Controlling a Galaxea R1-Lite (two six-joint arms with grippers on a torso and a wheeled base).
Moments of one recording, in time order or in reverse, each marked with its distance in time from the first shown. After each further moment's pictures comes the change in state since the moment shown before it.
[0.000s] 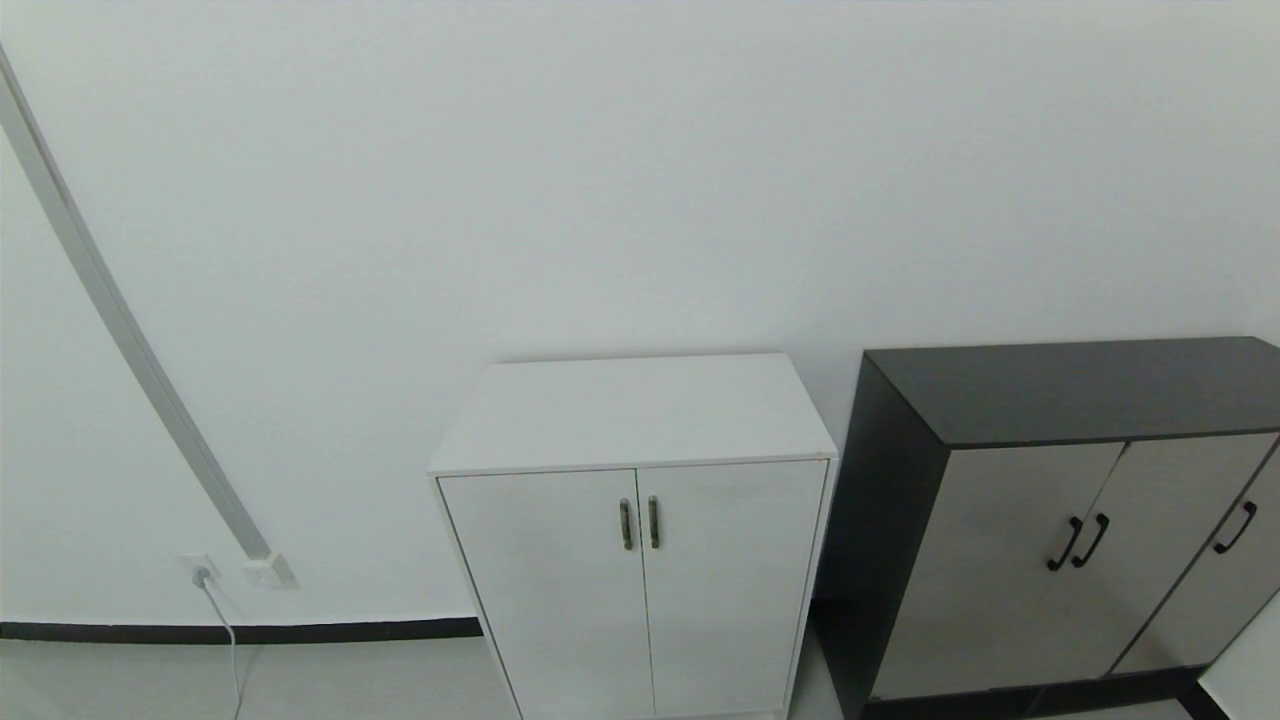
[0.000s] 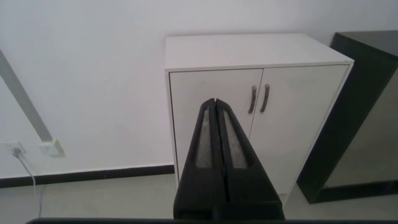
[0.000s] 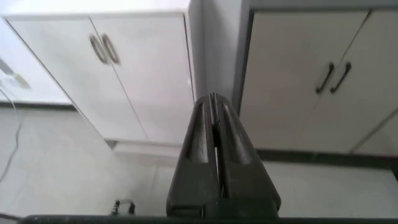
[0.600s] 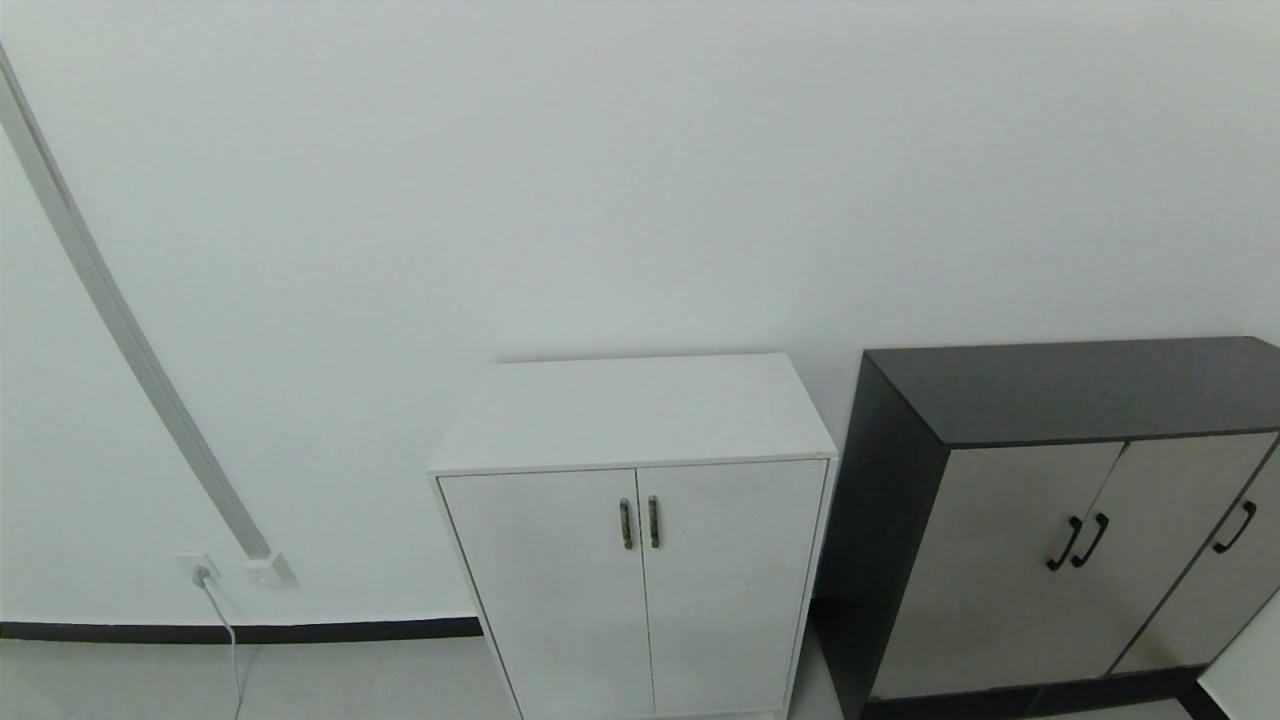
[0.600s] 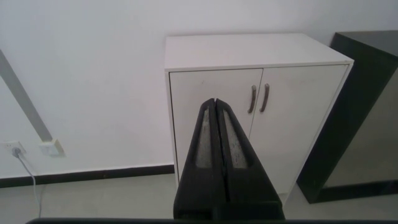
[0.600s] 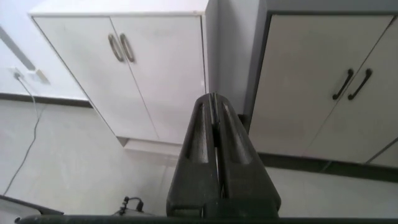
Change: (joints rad) left arm 0.000 0.000 0.000 0.000 0.000 0.000; right arm 0.001 0.001 0.025 0.001 0.060 0.006
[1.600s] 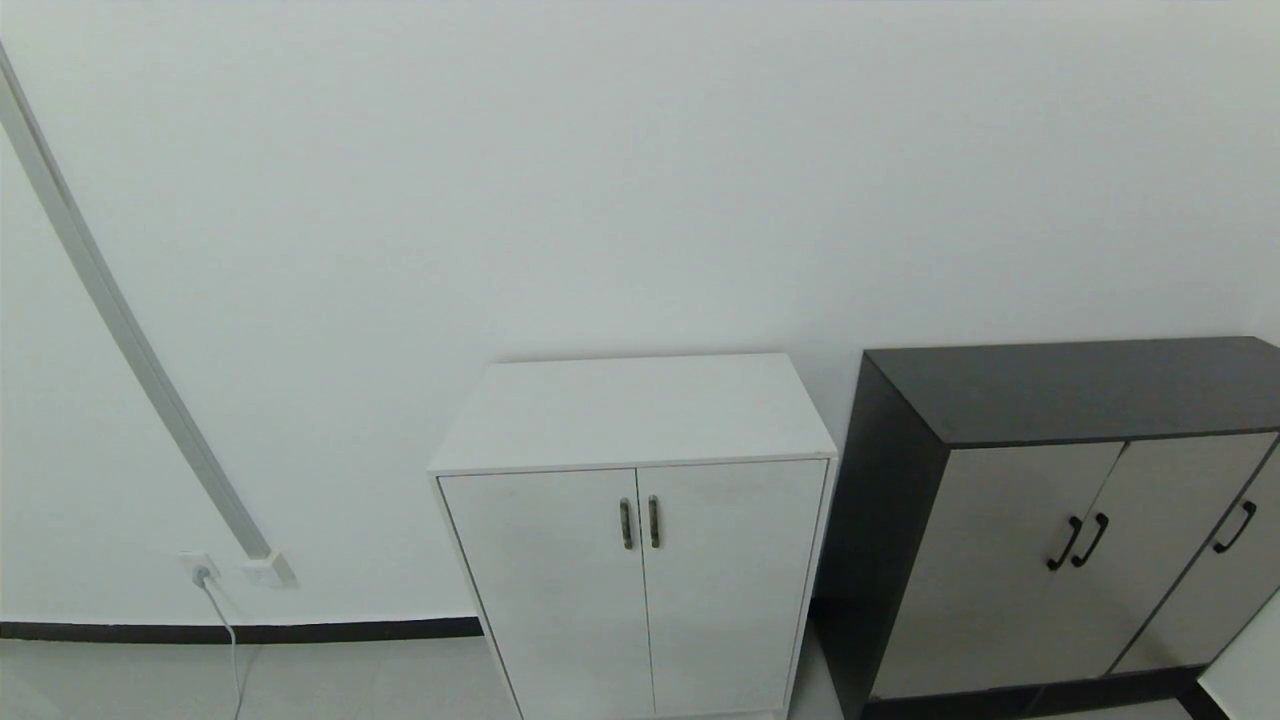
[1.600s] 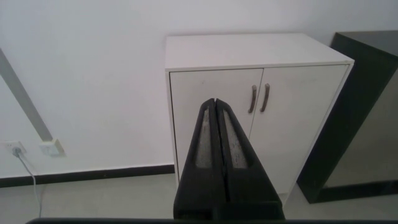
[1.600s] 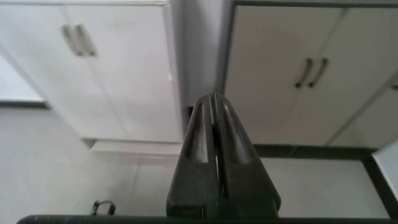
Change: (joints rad) left arm 0.000 0.000 0.000 0.000 0.000 0.000; right arm -0.161 -0.003 0.049 -0.038 -0.016 -0.081
